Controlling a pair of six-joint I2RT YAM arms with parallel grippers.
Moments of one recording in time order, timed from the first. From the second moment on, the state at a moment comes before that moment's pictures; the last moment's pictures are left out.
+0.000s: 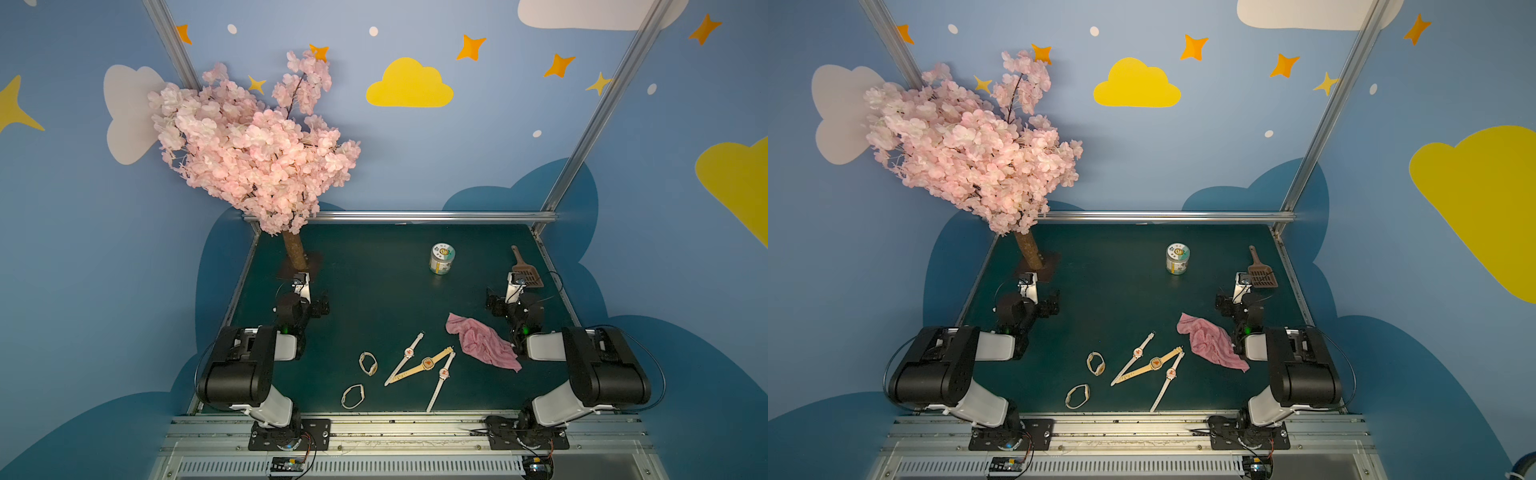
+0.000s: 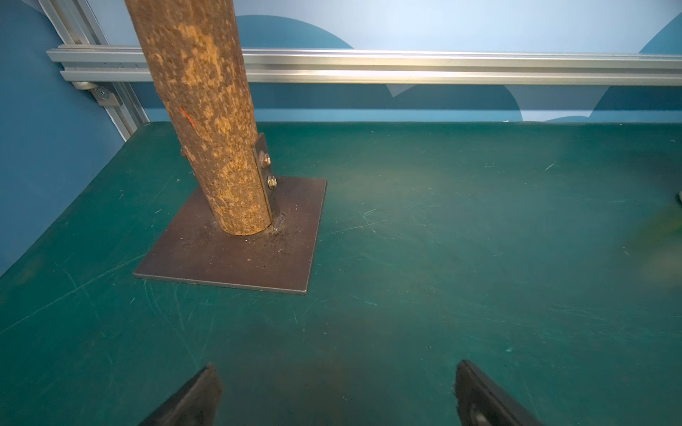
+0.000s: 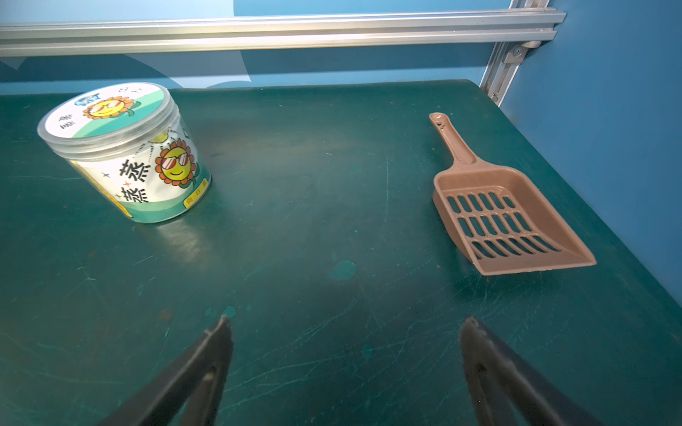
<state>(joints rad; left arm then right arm) 0.02 1.57 0.36 0.84 0.05 -0.01 0.04 1.56 0.36 0.85 0.01 0.00</state>
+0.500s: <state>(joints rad) -0.30 0.82 0.59 0.00 -0.05 -0.23 0.17 0.85 0.63 -0.21 0.02 0.21</state>
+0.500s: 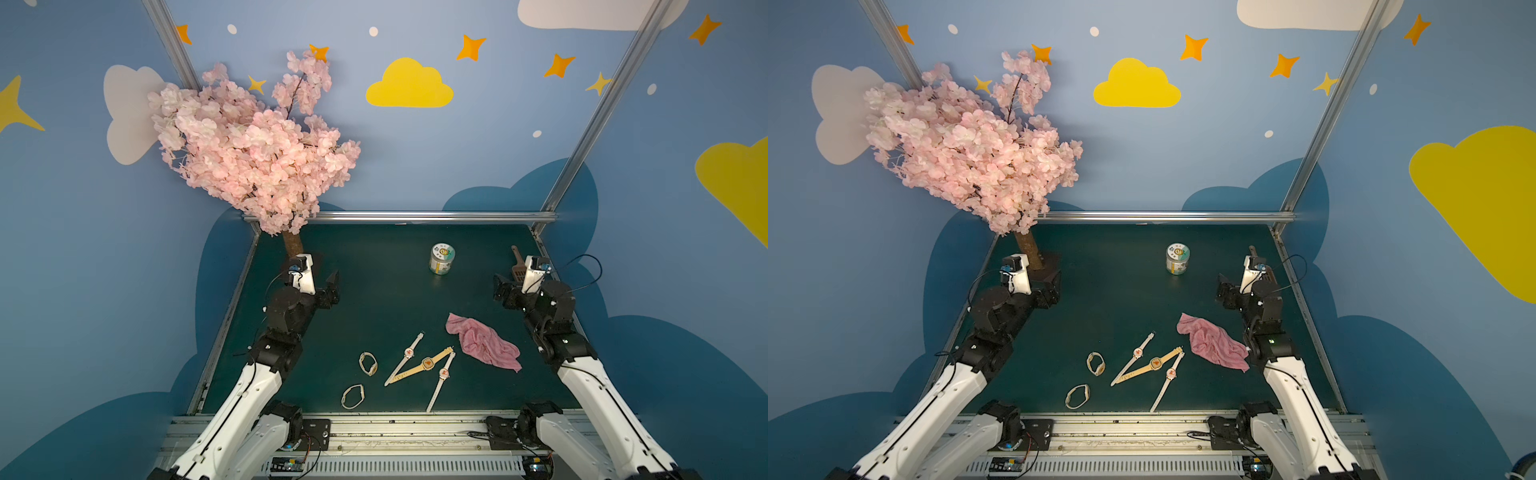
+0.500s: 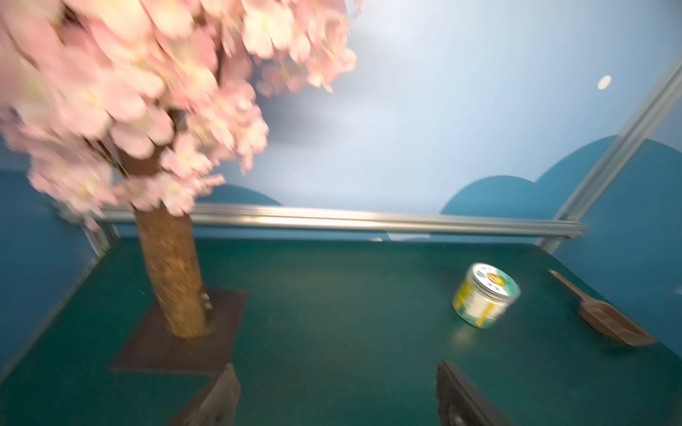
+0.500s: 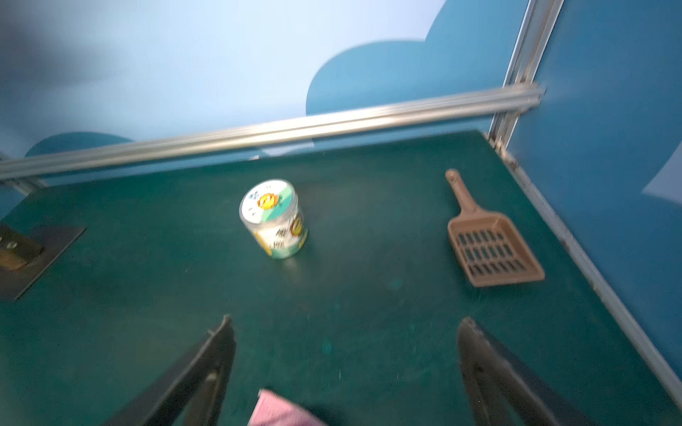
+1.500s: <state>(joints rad) -0.83 1.21 0.59 -0.42 0.06 -0.69 0.36 1.20 0.62 -0.65 -0.05 0.56</state>
